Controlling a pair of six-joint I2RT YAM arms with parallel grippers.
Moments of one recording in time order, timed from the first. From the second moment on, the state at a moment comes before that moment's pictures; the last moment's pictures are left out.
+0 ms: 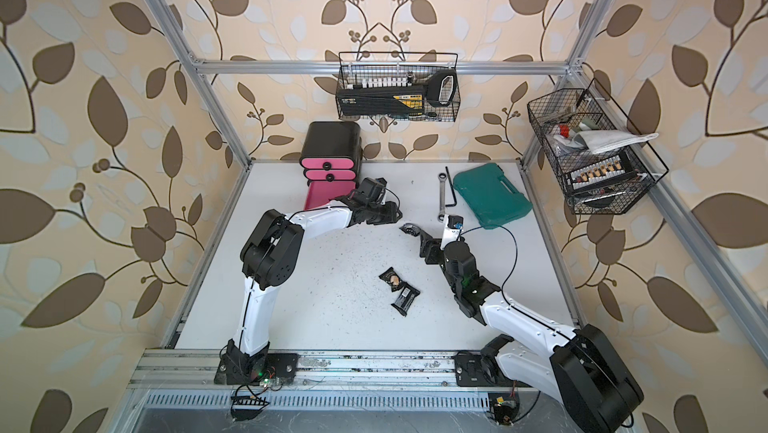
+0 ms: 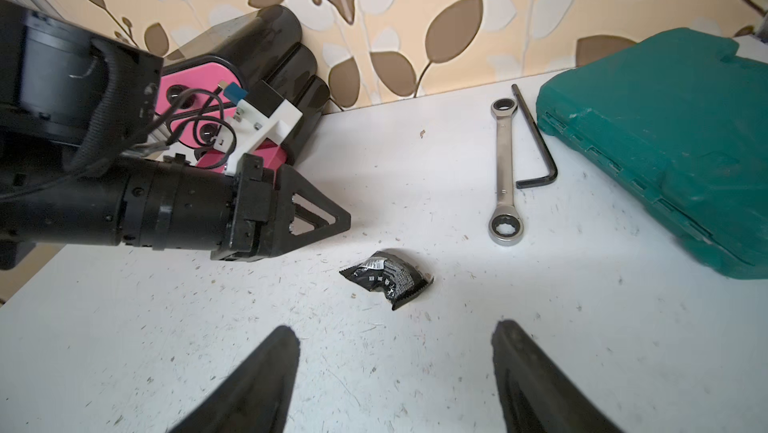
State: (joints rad) left arm -0.64 2.18 1.59 -0.24 0.25 -0.62; right arm 0.53 1.09 0.36 0.41 0.33 0.40
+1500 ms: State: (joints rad) left arm -0.61 2.20 1.54 -0.21 0.47 -0.92; right arm 0.53 1.10 0.36 0.40 0.33 0.40
